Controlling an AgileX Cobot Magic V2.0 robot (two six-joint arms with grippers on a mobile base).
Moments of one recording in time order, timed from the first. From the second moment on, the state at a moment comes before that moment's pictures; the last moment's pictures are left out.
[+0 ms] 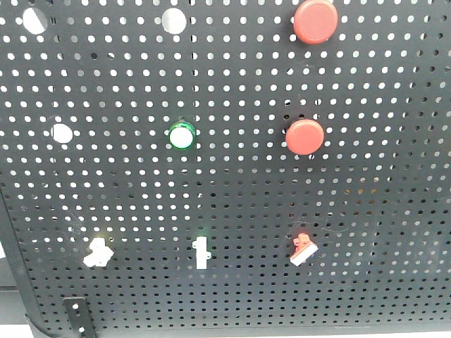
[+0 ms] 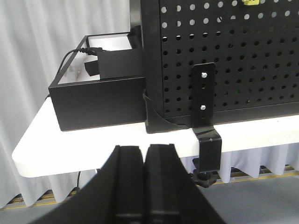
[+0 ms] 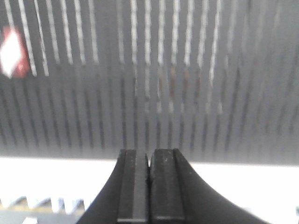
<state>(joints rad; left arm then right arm) -0.07 -0.01 0.03 0.01 0.17 0.05 0.08 0.00 -0.01 -0.13 0.15 0.10</state>
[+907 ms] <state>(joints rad) -0.07 -0.01 0.03 0.01 0.18 0.05 0.08 -0.01 0.03 -0.13 0.14 0.10</state>
